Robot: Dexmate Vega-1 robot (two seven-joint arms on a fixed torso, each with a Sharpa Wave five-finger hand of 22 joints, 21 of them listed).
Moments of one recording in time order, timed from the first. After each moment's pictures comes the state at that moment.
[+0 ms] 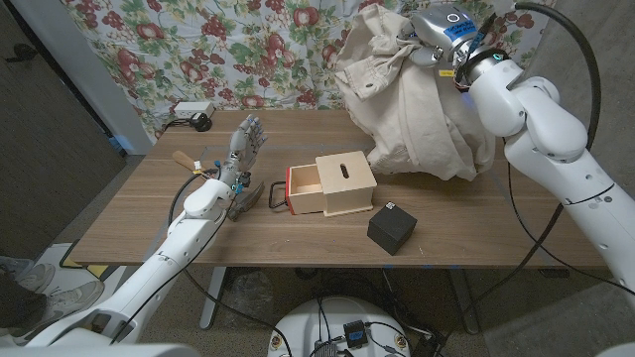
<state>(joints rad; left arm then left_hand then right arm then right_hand) 0.90 0.48 0.26 -1.37 -0.60 -0.30 -0.12 0.00 0.06 0.55 0.20 0.26 -0.17 0.05 0.18 0.17 -0.17 0.02 0.20 0.18 -0.17 0.05 0.19 0.18 -0.17 0.07 0.37 0.19 -0.78 -0.76 -0.22 -2.18 -0.93 -0.09 0.14 1.40 0.03 0.31 -0.13 0.21 1.06 0.01 0.29 0.31 0.84 0.03 0.68 0.55 0.92 -0.05 0.63 1.09 0.93 -0.10 1.15 0.37</state>
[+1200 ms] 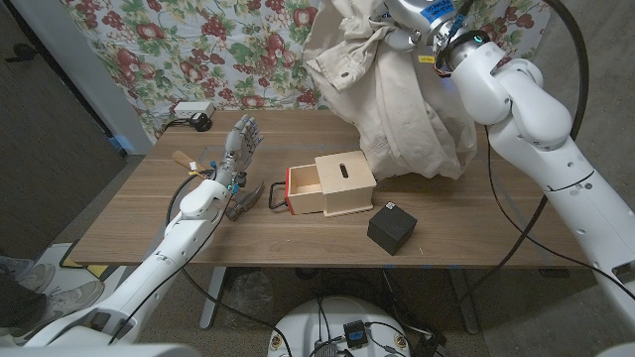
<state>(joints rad) 0.90 0.48 0.24 -1.33 -0.62 -0.32 -0.15 0.00 0.06 0.55 0.20 0.26 -0.17 0.05 0.18 0.17 -0.17 0.02 0.20 0.18 -0.17 0.05 0.19 0.18 -0.17 0.07 0.36 0.19 -0.68 -0.70 -0.28 -2.21 -0.96 -0.02 0.15 1.40 0.03 0.30 -0.13 0.21 1.07 0.01 0.28 0.32 0.84 0.03 0.67 0.56 0.92 -0.05 0.61 1.10 0.92 -0.10 1.17 0.35</state>
